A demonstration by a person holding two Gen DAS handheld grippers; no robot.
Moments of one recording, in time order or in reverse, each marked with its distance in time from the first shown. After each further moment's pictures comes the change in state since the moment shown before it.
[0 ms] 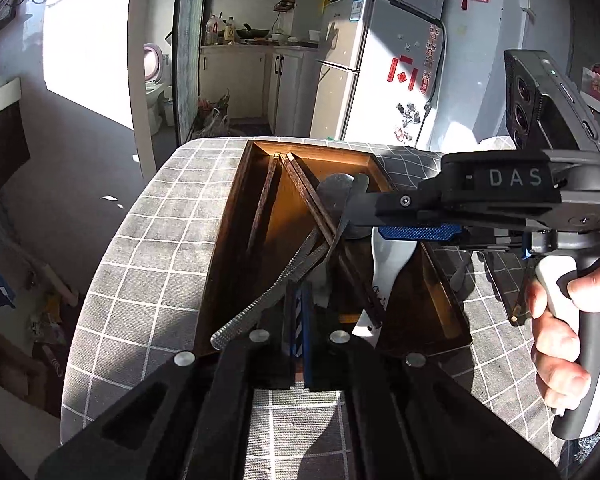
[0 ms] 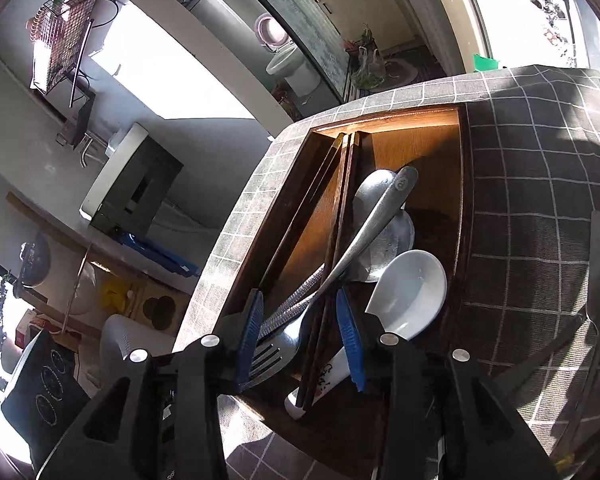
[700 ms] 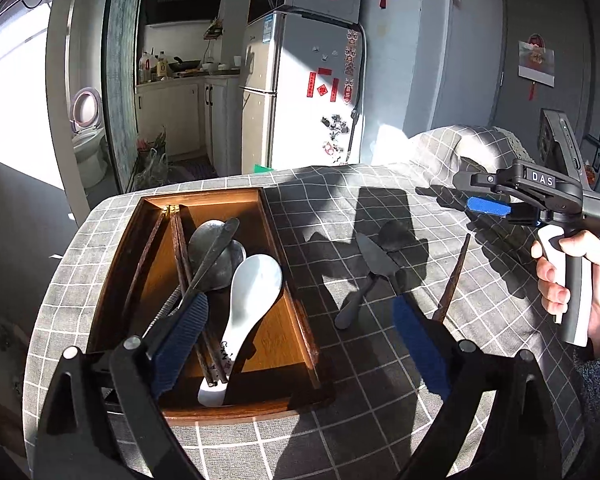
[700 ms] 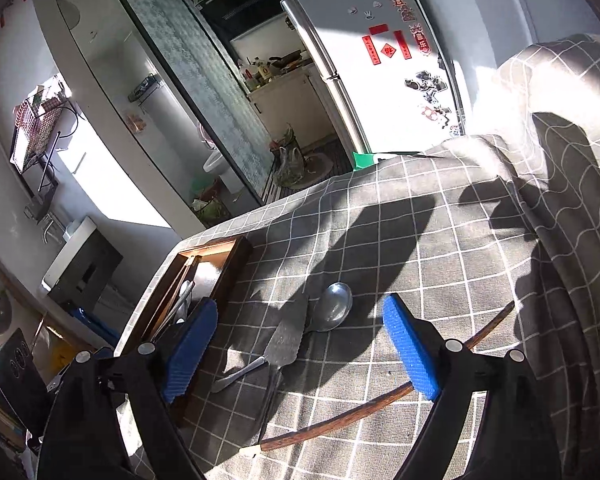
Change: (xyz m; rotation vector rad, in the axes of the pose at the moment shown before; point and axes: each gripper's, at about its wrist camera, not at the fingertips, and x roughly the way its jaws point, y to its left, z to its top) left arm 0.004 -0.097 0.020 0.168 -0.081 -0.174; right arm -0.178 -0.162 -0.011 0.058 -0.366 -0.241
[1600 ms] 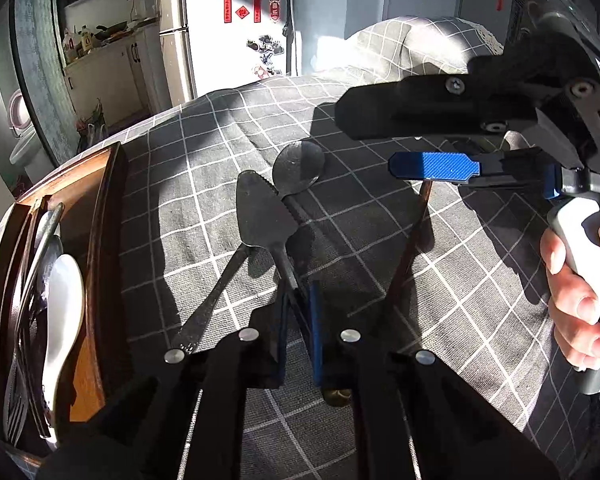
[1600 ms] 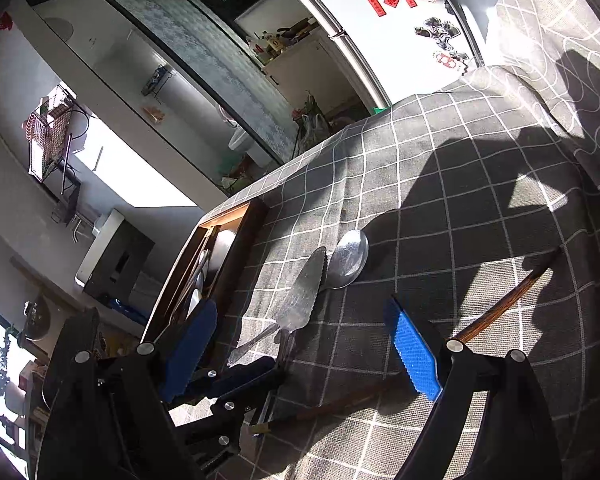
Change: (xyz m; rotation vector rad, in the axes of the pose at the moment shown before) left arm 0.114 -0.078 -0.009 0.132 0.276 -0.102; right arm 0.039 -0.012 -0.031 0.141 0.204 0.265
